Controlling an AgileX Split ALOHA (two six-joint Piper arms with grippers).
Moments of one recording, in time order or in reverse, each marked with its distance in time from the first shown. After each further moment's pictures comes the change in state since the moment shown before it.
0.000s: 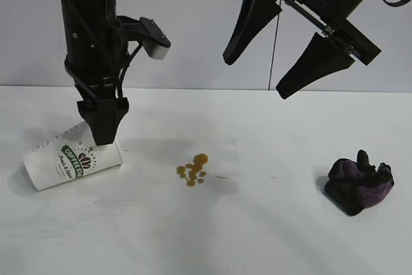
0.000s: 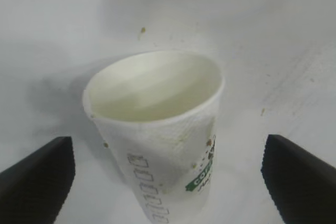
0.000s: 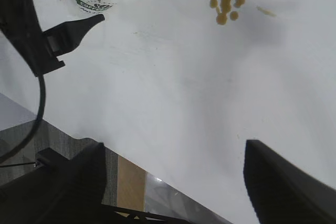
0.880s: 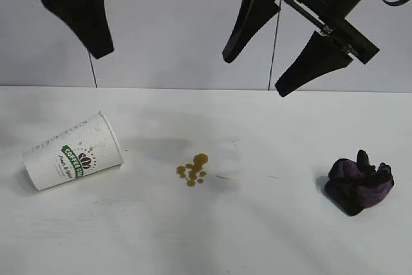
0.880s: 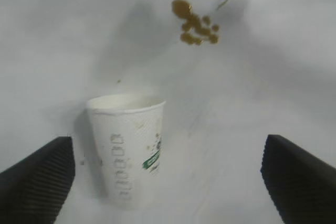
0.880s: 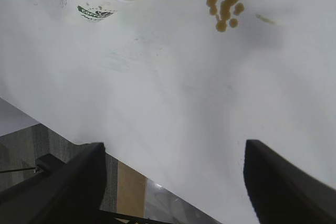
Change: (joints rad) left arm 0.083 -0.300 0.000 -0.263 0.088 0.193; right arm 0.000 0.000 0.000 0.000 -0.018 0.000
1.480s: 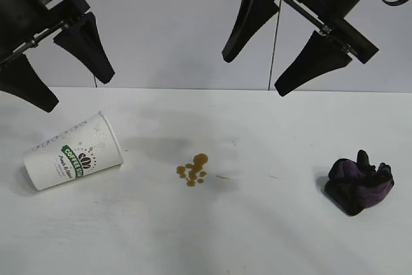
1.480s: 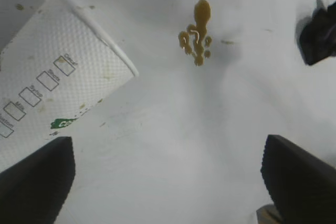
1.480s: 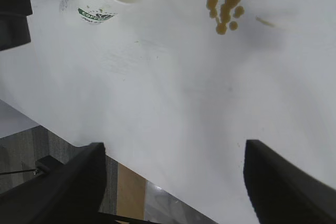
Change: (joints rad) left arm 0.286 -0.013 0.312 -0.560 -0.126 -0.335; right arm 0.000 0.000 0.000 0.001 -0.007 0.000
